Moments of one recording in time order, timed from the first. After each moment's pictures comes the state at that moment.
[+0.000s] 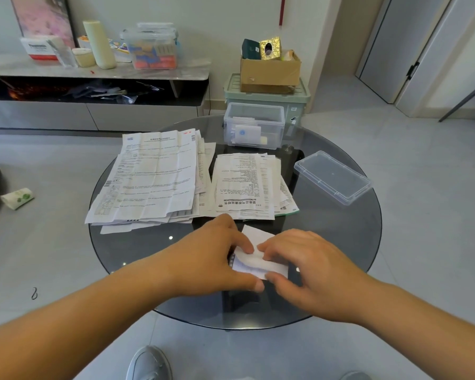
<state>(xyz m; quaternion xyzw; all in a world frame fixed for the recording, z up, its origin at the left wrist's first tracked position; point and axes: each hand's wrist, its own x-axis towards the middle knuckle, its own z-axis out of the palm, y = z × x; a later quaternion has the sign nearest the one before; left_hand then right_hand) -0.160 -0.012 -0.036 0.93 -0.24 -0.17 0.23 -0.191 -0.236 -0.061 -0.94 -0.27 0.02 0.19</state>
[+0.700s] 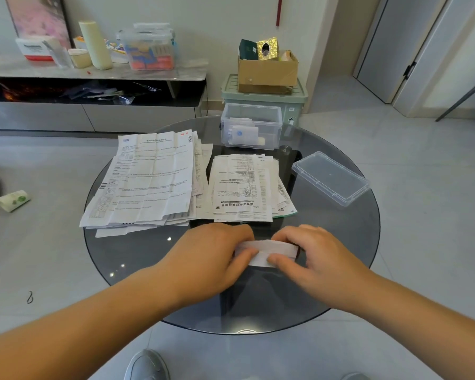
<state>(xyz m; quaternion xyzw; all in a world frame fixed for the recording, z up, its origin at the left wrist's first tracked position) -0.162 -0.018 -0.047 0.94 -0.29 0.00 0.19 -0.180 -0.241 -0.058 -0.95 -0.18 0.02 0.27</state>
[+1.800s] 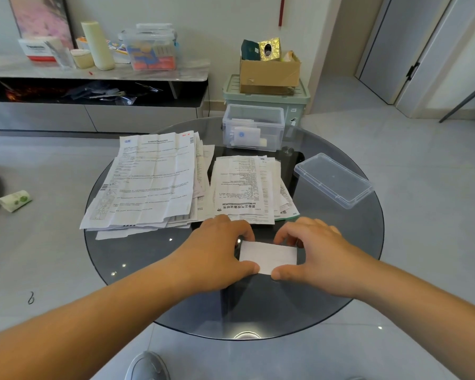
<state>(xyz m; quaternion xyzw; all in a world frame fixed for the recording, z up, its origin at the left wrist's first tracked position) -0.145 -0.027 -0.051 0.94 -0.20 -0.12 0.24 -0.161 -0.240 -0.042 -0.97 -0.13 0.13 0.19</state>
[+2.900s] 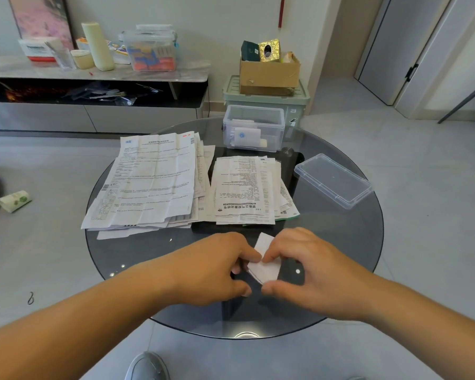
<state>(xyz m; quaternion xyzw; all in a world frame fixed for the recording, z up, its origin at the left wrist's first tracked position) -0.155 -0.017 -0.039 0.90 -0.31 -0.20 0.22 -0.181 -0.239 -0.049 -0.93 -0.25 0.07 0.24</state>
